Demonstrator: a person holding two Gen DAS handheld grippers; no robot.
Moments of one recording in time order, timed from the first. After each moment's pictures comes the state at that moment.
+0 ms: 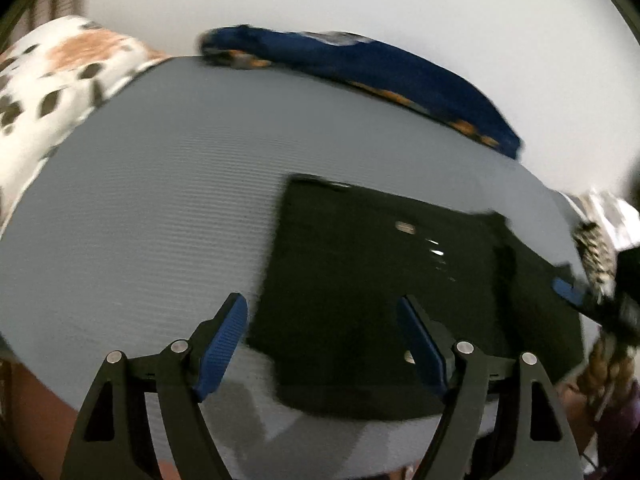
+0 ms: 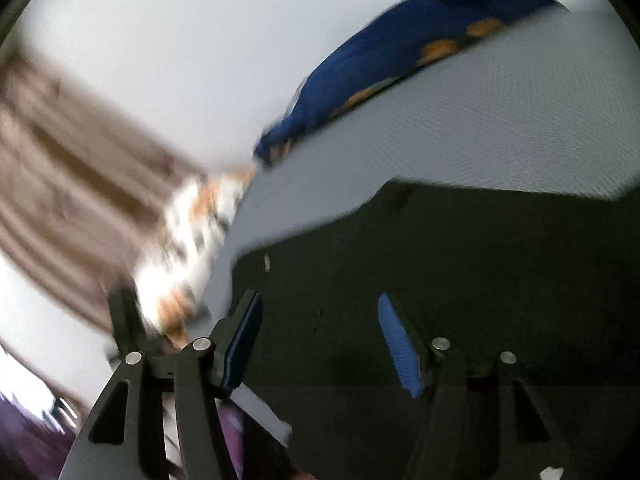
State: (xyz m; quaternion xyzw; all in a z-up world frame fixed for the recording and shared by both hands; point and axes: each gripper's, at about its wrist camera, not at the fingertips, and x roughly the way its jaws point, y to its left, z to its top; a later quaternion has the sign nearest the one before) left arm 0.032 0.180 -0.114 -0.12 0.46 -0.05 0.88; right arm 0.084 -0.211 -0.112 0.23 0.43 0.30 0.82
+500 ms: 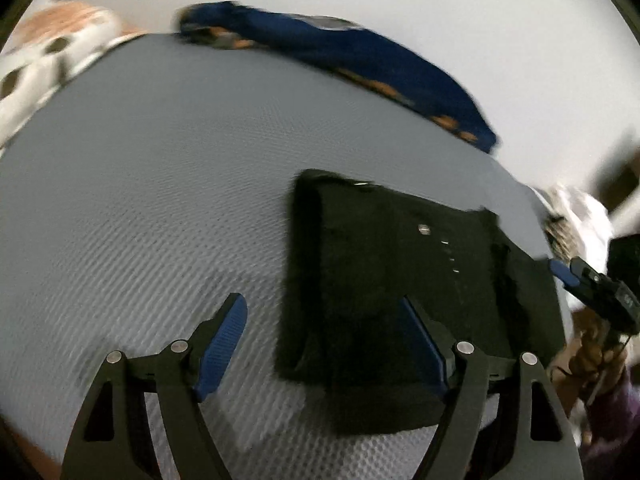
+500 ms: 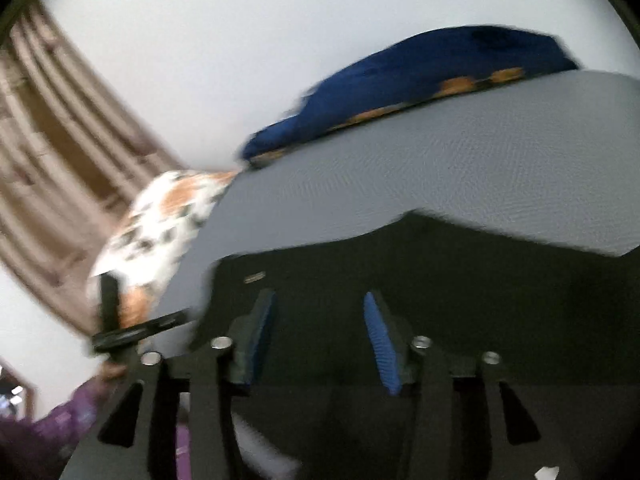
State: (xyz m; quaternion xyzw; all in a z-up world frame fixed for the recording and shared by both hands) left arm 0.058 0.215 -0.142 -0.14 0.47 -0.17 0.85; right arm 0.090 -0.173 -0.087 0.20 0.40 0.28 0.85
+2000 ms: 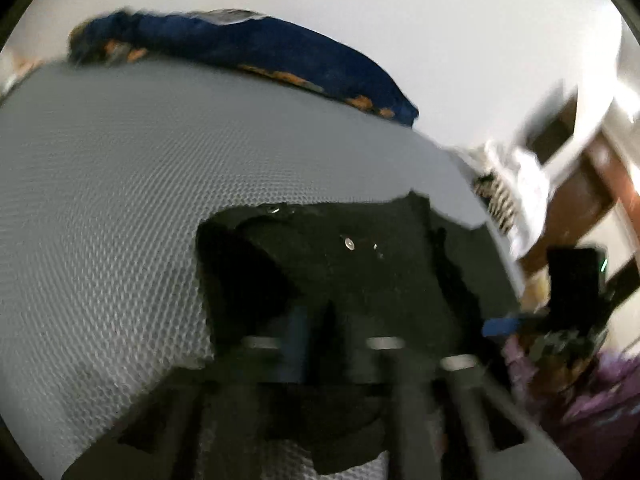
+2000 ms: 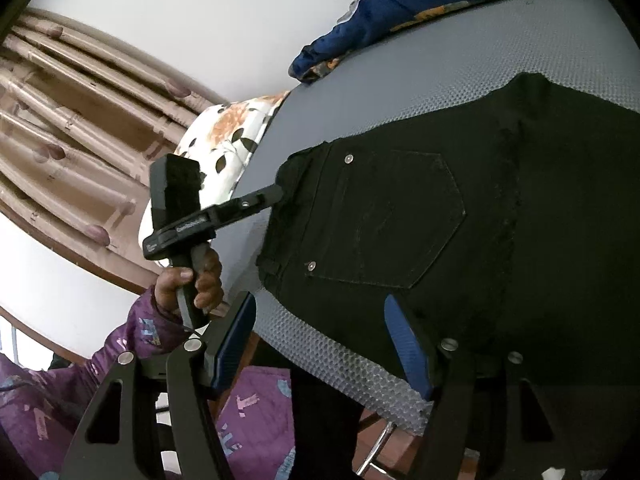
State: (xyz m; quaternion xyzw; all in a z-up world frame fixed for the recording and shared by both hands) left arm 0.094 0.184 -0.124 -0.10 0.46 -0.32 0.82; right arm 0.060 -0.091 -0.121 0.23 0.49 0.35 0.76
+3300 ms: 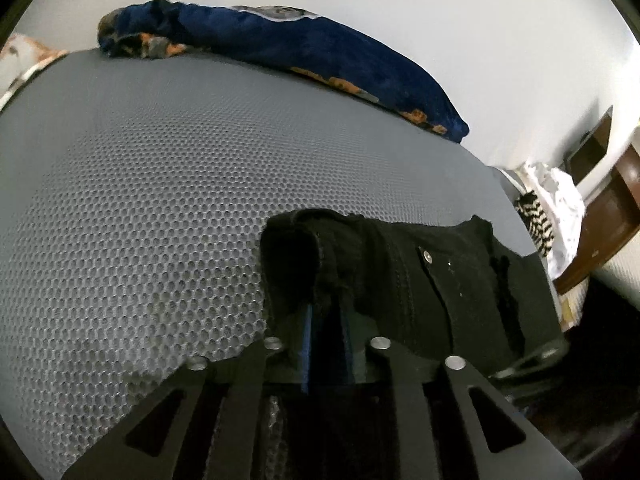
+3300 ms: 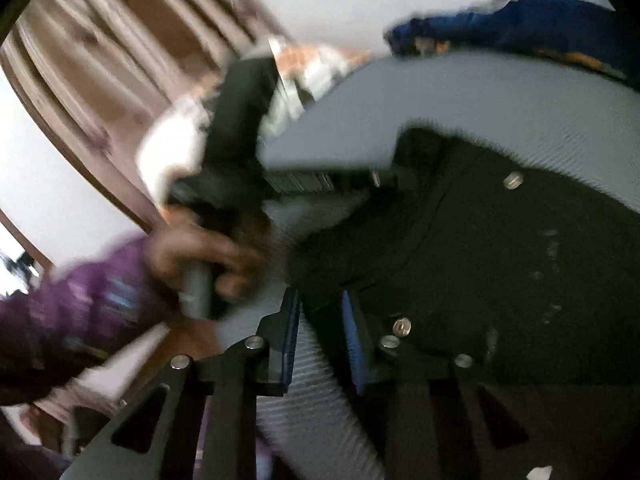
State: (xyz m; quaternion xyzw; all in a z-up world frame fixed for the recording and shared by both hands) left arm 0.140 0.219 -0.154 -0.13 0.46 -0.25 0.84; right arm 0.100 0.056 -0.143 0.04 0.48 0.44 0.76
